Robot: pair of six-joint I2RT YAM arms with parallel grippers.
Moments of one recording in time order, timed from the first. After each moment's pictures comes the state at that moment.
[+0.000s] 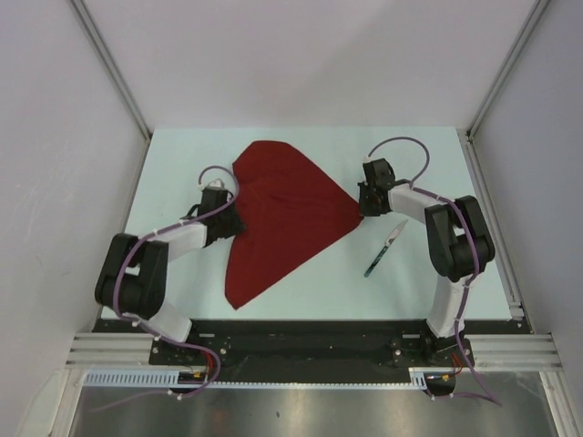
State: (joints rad) left arm -0.22 1.53 0.73 -0.03 -0.02 -0.61; right arm 0.32 1.95 1.27 -0.29 0.04 0.29
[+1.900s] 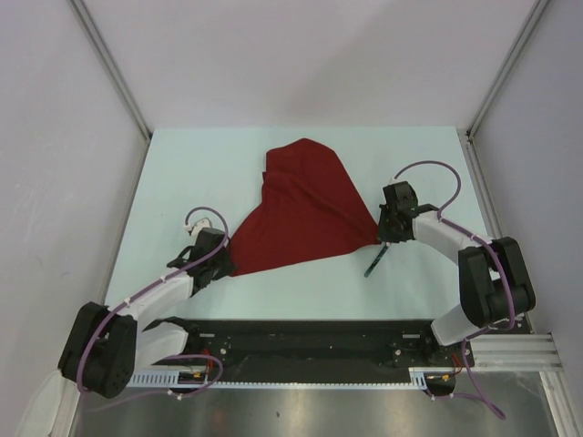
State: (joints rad) left arm -0.36 1.10 0.39 -0.23 -0.20 -0.75; right arm 0.29 1.53 0.88 -0.39 0.08 0.44
